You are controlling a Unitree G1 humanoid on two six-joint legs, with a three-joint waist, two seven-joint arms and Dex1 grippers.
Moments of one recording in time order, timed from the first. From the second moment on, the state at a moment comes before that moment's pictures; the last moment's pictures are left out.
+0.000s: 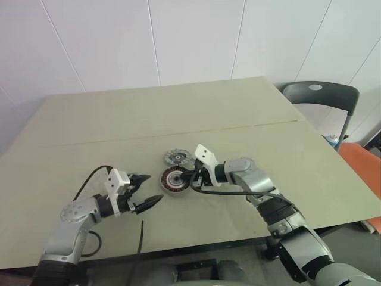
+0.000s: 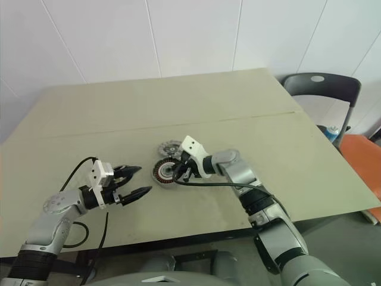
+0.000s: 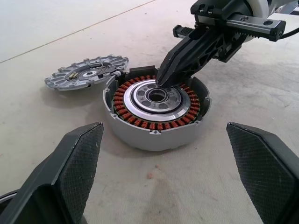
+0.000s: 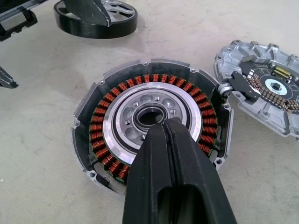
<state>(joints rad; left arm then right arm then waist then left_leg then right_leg) 0.03 0.53 0.04 -0.04 -0.40 0.14 -1.00 -0.60 -0.26 0.37 0.27 0.07 0.52 0.96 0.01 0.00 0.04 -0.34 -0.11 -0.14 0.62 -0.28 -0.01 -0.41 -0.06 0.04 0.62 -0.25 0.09</state>
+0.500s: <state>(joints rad) 0.03 0.53 0.04 -0.04 -0.40 0.14 -0.99 -0.58 -0.21 0.42 0.29 -0.03 0.38 0.85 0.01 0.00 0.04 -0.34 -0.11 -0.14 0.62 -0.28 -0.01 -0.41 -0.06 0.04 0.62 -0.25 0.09</state>
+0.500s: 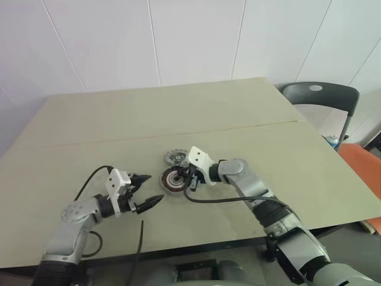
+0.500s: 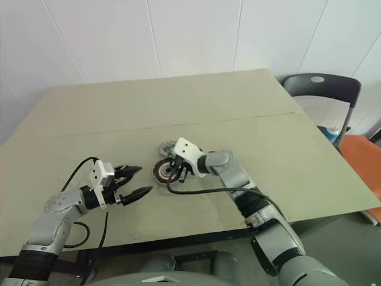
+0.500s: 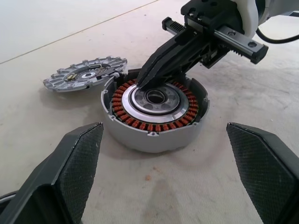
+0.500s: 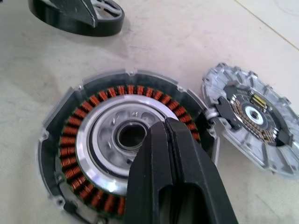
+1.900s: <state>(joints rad) 0.03 0.52 0.03 -0.02 -0.40 0.12 -0.98 -0.62 -0.03 0.37 0.36 0.03 0.36 0.86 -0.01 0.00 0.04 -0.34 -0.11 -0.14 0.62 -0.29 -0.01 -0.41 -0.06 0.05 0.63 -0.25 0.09</state>
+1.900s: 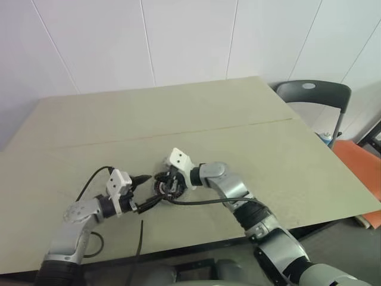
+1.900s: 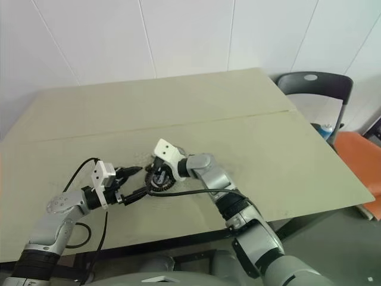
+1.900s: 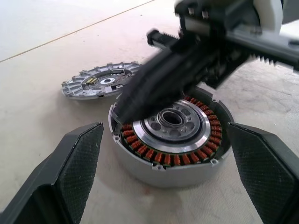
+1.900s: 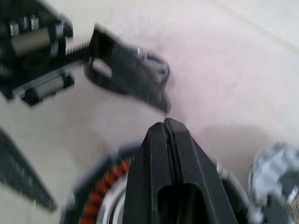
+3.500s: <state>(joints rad) 0.14 0.59 0.17 -0.09 -0.45 0.15 -0.98 -0.93 -0.26 0.65 0.35 -0.32 -0.18 1.08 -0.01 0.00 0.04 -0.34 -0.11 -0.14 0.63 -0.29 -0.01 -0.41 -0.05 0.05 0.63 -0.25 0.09</state>
